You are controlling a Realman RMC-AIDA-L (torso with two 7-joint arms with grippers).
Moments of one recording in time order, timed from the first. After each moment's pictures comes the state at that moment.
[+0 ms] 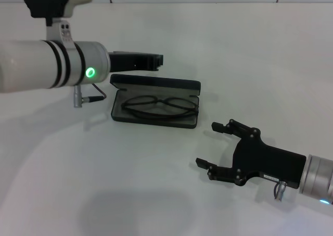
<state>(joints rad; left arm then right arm) -0.36 -2.09 1.54 1.24 2.13 0.81 -2.67 0.39 2.03 -2.05 -0.43 -0.56 -1.13 0.54</state>
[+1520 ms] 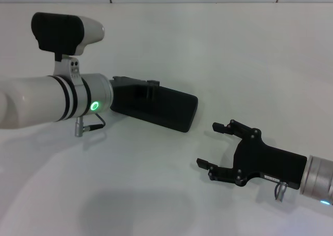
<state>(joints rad) -0.24 -2.09 1.70 1.26 2.21 0.68 -2.67 0.39 2.03 -2.05 -0.43 -0.56 -1.13 0.53</state>
